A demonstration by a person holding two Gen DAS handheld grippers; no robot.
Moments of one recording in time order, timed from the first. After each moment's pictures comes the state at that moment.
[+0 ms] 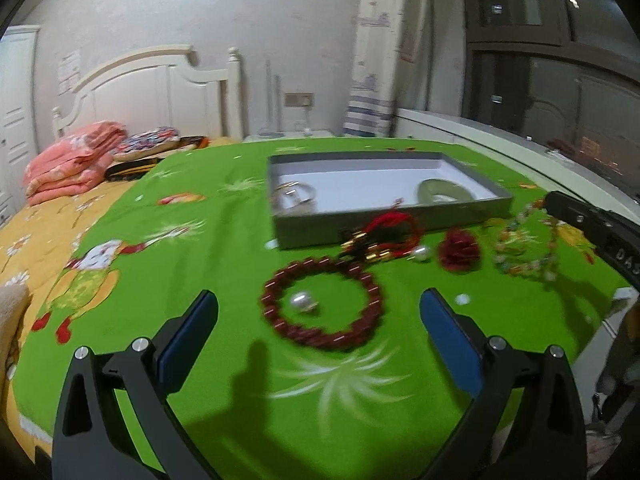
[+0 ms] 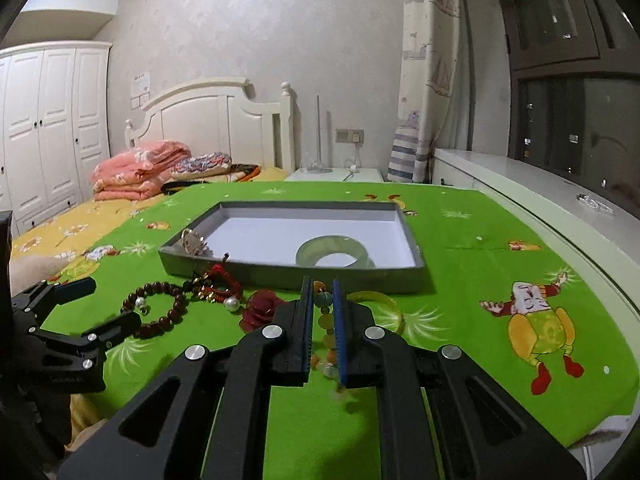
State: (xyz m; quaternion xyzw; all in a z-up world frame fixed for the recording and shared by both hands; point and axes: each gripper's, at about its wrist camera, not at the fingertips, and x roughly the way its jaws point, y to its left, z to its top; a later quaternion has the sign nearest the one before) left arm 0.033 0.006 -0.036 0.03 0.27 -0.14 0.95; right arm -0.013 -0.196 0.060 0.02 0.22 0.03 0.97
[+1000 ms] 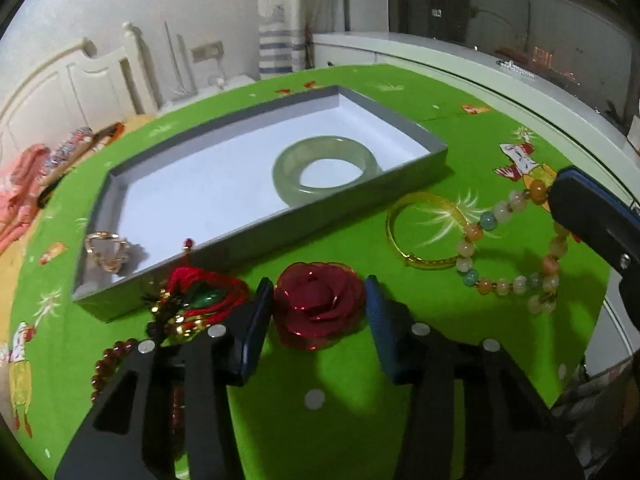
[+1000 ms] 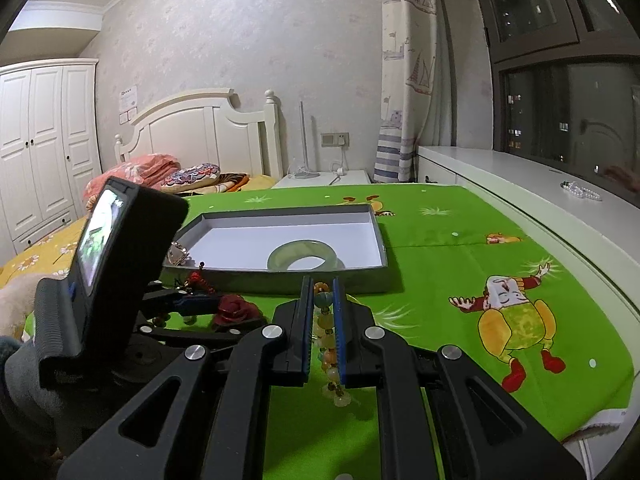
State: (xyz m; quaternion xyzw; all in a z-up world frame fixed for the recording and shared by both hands) left arm 0.099 -0.128 -0.048 0.14 0.37 -0.22 0.89; right arm -0.021 -0.222 0.059 0.05 0.22 0.02 0.97
